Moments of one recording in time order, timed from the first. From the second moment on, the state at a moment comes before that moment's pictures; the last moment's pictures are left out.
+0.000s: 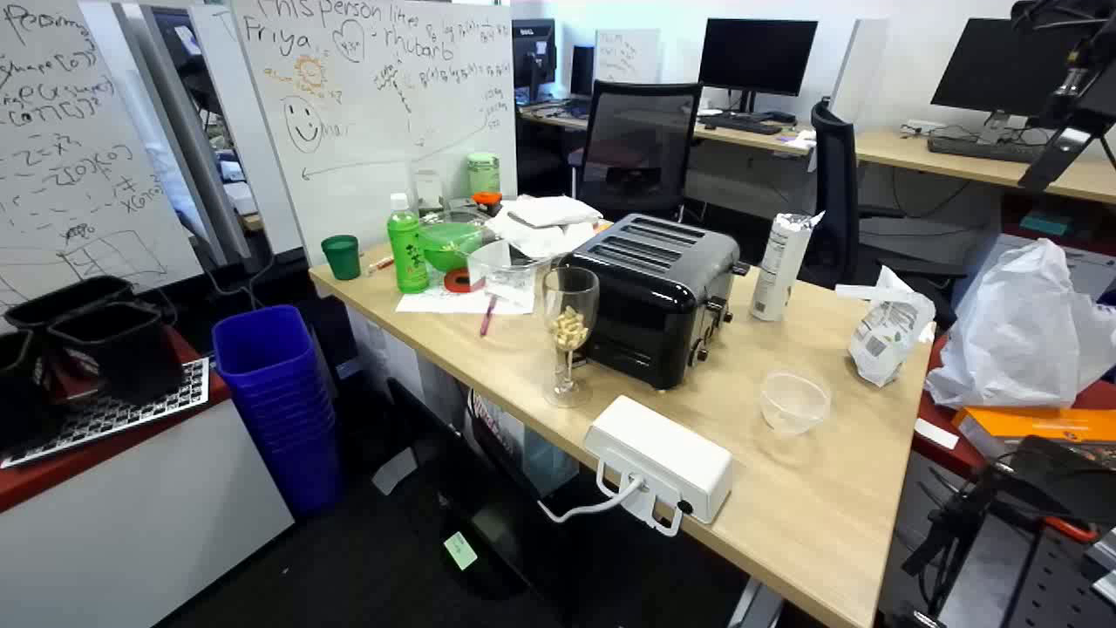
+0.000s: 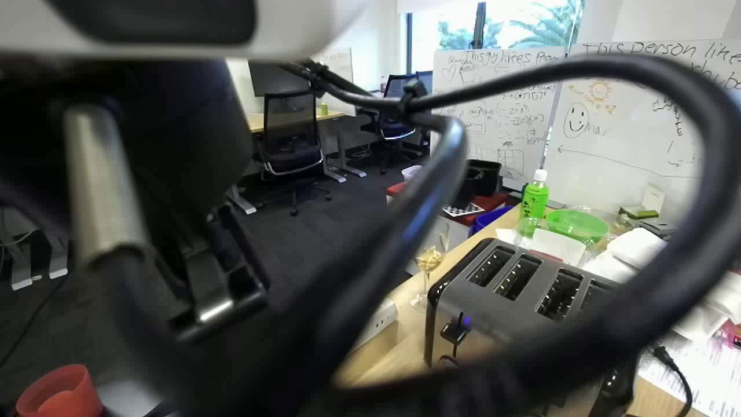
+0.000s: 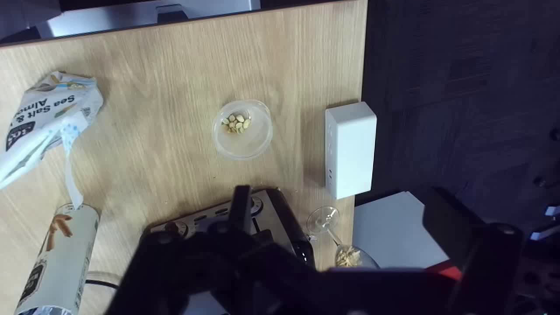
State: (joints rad) arm -0.05 -0.81 -0.47 -2.69 0.02 1.97 -0.50
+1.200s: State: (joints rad) arm -0.05 -0.81 -0.46 -2.69 0.03 1.96 -0.50
